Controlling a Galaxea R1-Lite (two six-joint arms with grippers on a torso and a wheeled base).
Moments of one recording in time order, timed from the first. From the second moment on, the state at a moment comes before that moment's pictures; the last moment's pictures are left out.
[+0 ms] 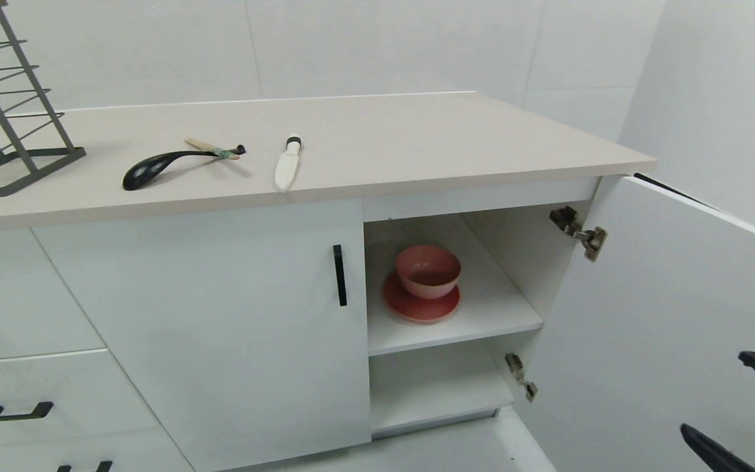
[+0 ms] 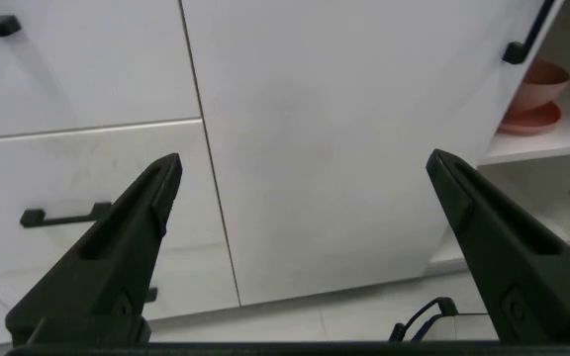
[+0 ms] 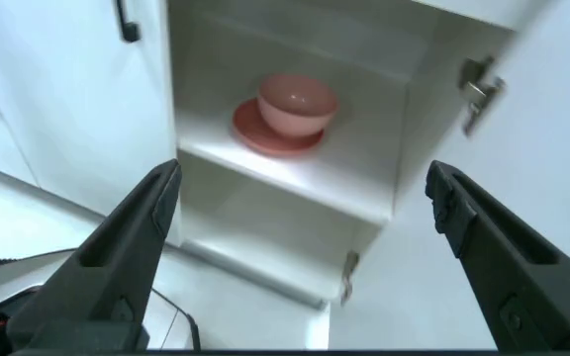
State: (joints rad) left arm 0.00 0.00 0.00 0.00 -0.01 0.02; right arm 0.30 0.76 0.00 -0.65 0.20 -0.20
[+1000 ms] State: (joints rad) left arm 0.00 0.00 0.00 0.00 -0.01 0.01; right arm 0.00 0.01 0.00 -0.04 0.07 -0.09
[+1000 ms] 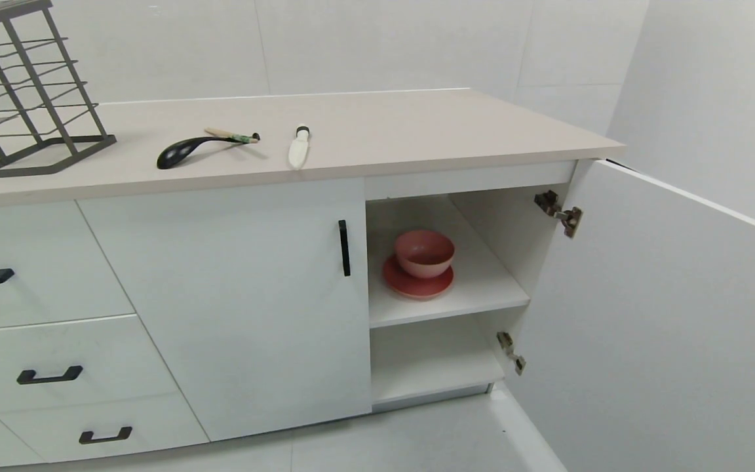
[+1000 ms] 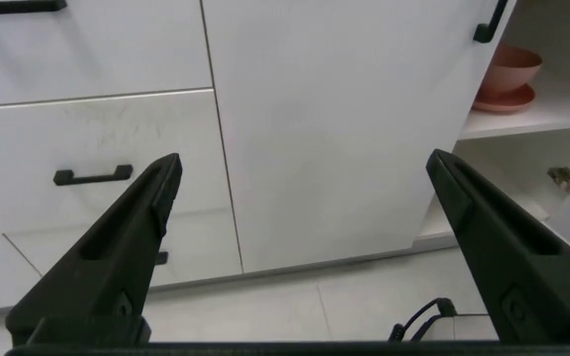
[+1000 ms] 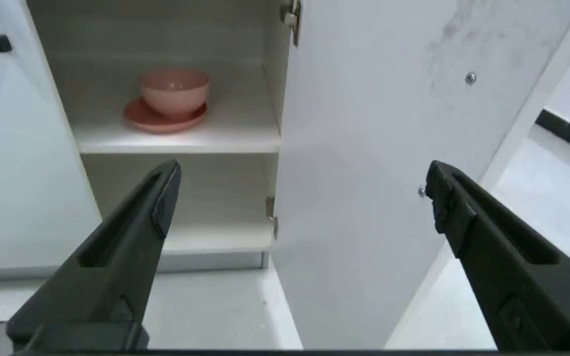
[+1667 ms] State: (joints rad) left arm 0.00 0.00 0.00 0.00 -0.01 0.01; right arm 0.00 0.00 0.00 0.00 0.05 0.00
